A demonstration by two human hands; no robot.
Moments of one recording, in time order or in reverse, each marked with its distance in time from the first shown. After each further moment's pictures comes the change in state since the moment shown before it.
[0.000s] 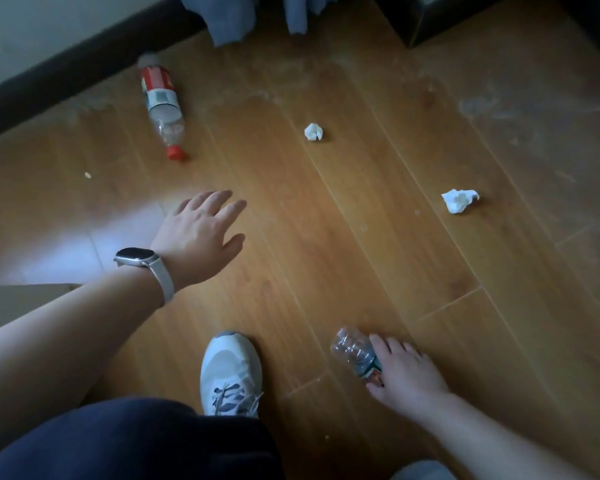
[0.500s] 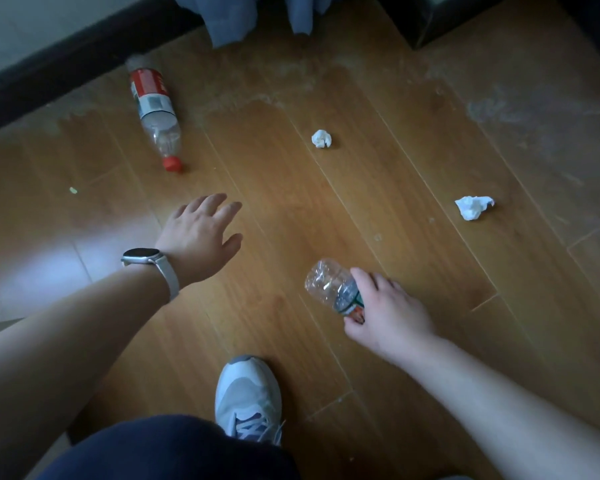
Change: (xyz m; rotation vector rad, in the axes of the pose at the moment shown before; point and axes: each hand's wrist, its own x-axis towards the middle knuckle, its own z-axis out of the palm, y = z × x) left_hand 0.042 -0.053 0.036 -0.048 -0.060 -0.021; right_hand 0.055 -0.070 -0.100 0.079 0.329 -0.022
